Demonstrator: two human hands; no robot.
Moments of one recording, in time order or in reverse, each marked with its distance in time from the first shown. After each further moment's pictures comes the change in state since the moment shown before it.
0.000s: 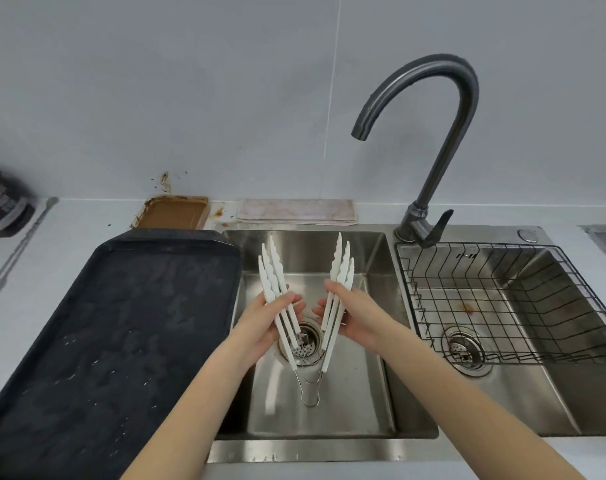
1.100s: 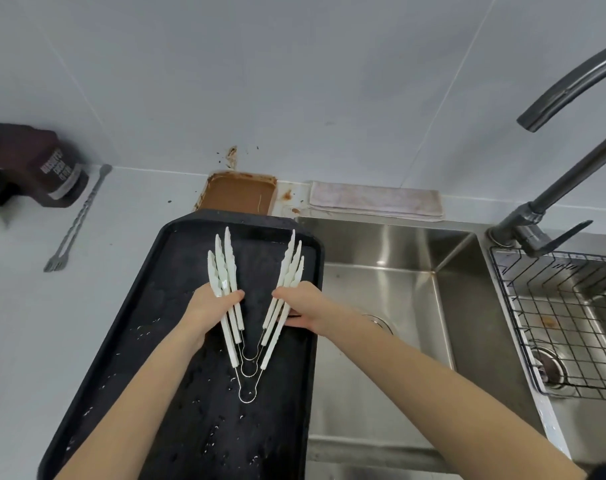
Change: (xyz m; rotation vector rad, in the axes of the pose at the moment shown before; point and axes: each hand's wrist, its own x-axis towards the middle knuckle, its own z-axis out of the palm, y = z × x) left_hand 0.029 0.079 -0.193 0.633 0.414 0.013; right_hand 0.090 0.036 0.198 -0.368 -0.095 0.211
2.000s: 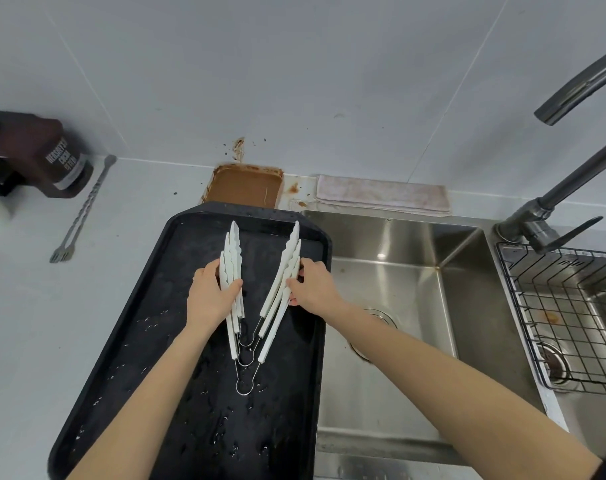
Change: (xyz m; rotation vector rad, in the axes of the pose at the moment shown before) left_hand 0.007 -0.010 -0.003 0.369 0.235 0.254; right_hand 0.019 0.005 -0.001 -0.569 0.244 -0.338
